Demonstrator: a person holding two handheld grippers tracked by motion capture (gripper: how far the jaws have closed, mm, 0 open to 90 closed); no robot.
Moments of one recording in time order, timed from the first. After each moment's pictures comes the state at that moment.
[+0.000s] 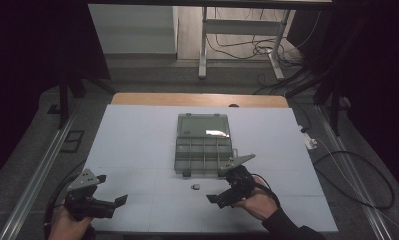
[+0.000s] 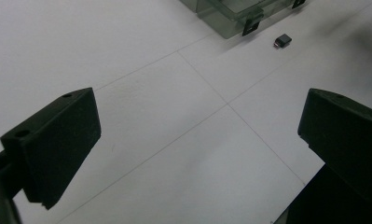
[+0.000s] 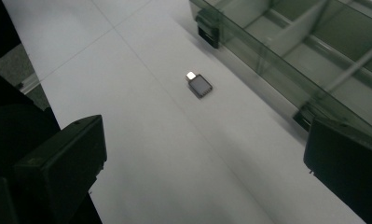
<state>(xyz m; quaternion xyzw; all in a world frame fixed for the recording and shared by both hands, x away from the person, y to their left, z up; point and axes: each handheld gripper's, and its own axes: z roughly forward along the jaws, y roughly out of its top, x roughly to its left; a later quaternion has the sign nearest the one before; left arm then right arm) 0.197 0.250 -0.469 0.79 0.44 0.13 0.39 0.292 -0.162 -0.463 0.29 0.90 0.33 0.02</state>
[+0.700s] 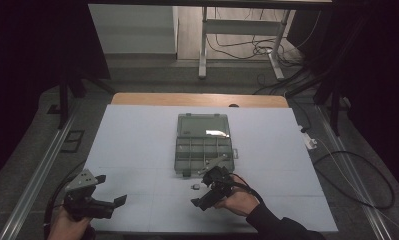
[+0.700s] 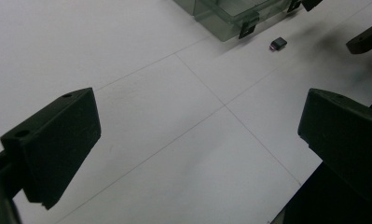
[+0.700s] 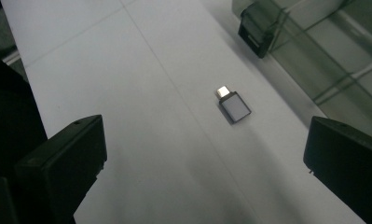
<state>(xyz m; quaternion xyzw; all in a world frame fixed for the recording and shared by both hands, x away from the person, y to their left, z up) 0.196 0.253 -0.469 0.79 0.44 0.13 0.40 0.299 -0.112 -0.487 0.24 0.93 0.28 0.01</state>
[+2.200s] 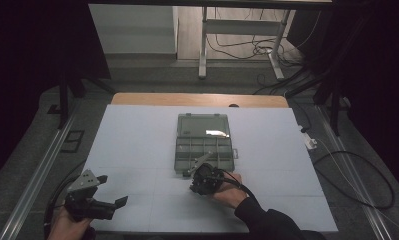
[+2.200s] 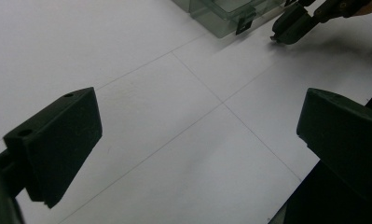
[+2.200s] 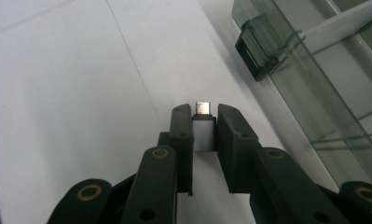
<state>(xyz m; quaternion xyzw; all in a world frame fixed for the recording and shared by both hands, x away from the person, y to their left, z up) 0.196 0.250 -0.469 0.80 0.43 0.13 0.40 0.319 -0.089 -0.502 0.19 0.95 0.25 0.03</state>
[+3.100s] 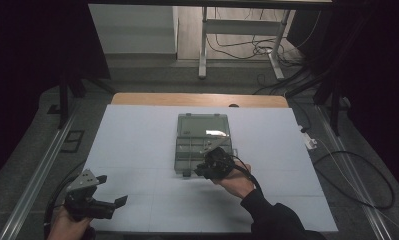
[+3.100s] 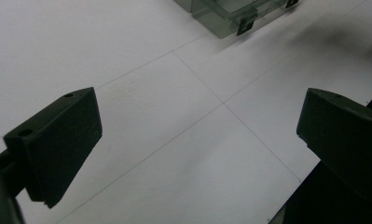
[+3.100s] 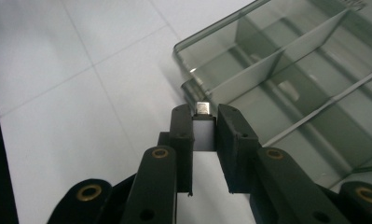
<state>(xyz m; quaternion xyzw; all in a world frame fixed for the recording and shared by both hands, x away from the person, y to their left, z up) 0.196 0.251 -0.469 0.80 0.44 0.13 0.40 0.342 -0.112 -0.464 0.24 0.91 0.33 0.04</state>
